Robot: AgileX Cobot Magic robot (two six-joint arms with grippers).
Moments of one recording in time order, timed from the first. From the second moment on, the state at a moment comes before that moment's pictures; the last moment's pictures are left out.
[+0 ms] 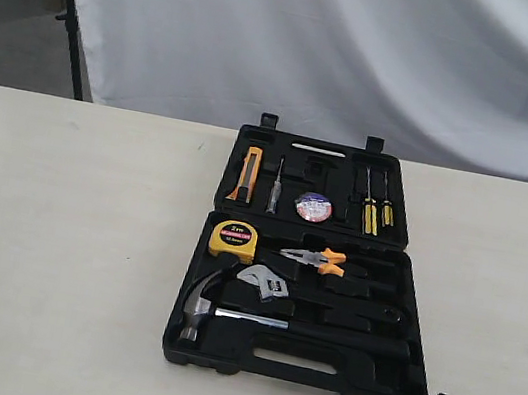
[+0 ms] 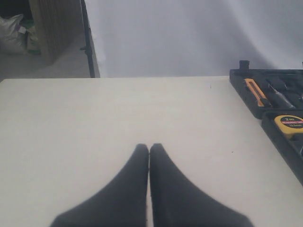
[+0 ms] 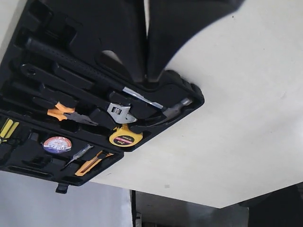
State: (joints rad) left arm 0.09 0.00 0.00 -0.03 0.27 0.01; right arm 0.79 0.55 0.00 -0.02 -0.20 0.09
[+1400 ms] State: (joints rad) left arm 0.09 0.00 0.00 -0.03 0.27 0.01; right arm 0.19 0.01 0.00 -0.02 0.16 0.15
